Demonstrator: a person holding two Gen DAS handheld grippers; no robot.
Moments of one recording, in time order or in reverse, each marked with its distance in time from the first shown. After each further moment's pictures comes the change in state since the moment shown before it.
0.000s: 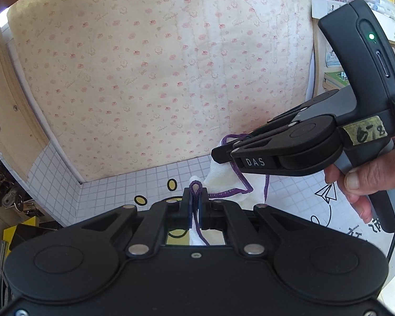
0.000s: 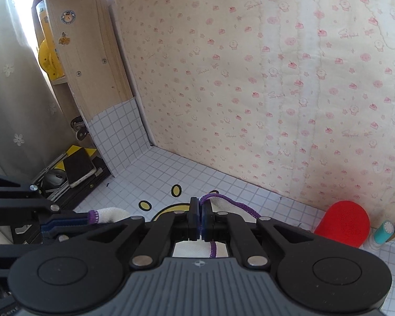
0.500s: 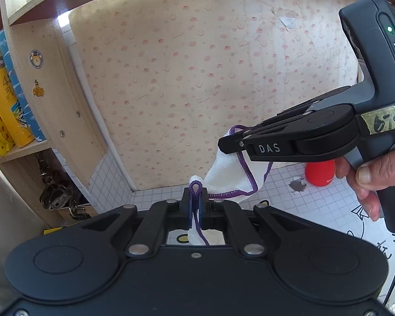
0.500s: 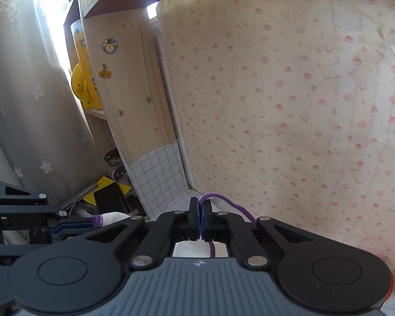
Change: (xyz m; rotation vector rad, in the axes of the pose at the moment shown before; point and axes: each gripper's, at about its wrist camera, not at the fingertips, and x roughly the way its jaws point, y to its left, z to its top) left arm -0.031 0.068 0.005 -0.065 -0.046 0.132; right arm 0.010 0.054 0.061 -0.071 -0.105 0.097
